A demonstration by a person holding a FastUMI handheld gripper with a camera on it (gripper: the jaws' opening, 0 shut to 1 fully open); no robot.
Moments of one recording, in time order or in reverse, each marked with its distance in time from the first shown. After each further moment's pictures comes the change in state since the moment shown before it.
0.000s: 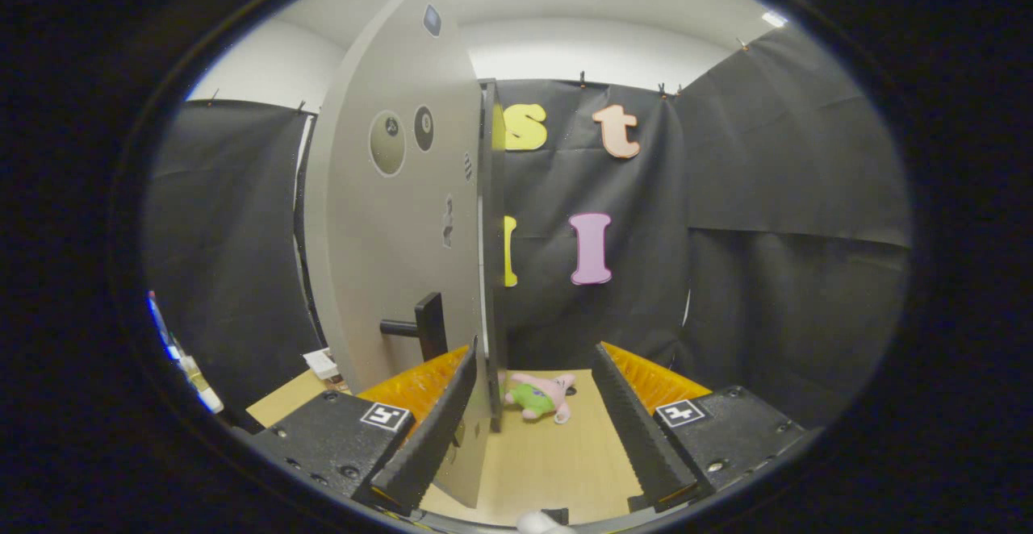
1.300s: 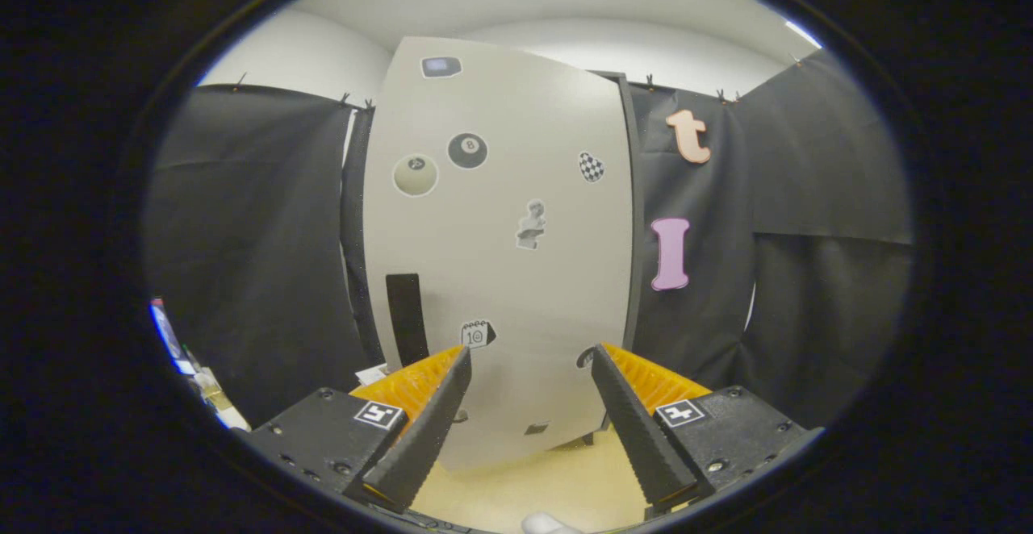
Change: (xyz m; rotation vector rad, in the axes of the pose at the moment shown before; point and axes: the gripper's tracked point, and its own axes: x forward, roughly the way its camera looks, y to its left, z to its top) arm 0.045 0.214 -0.006 -0.011 -0.012 0.111
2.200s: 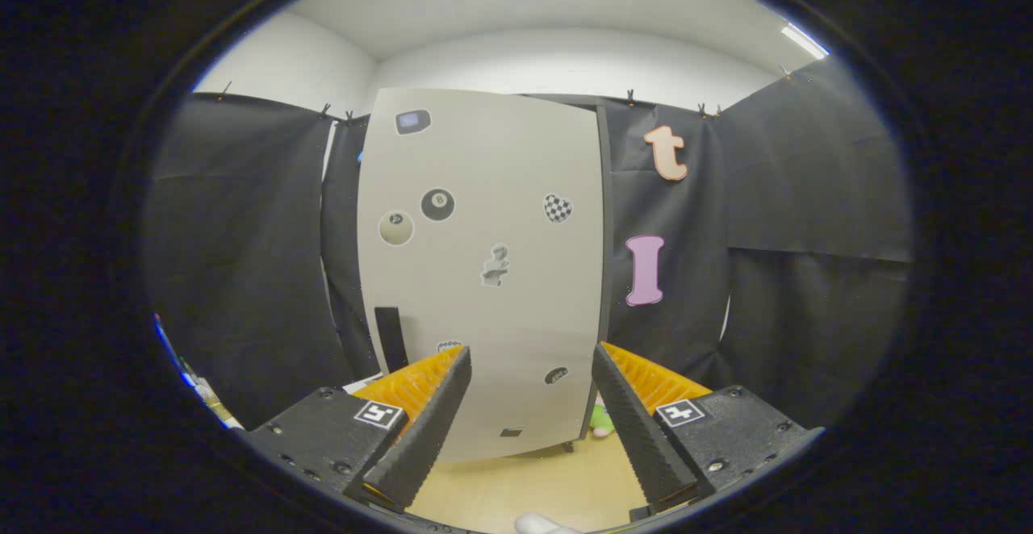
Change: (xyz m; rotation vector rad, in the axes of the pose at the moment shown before) arm -0.028 -0.018 0.069 0.009 -0.061 -0.081
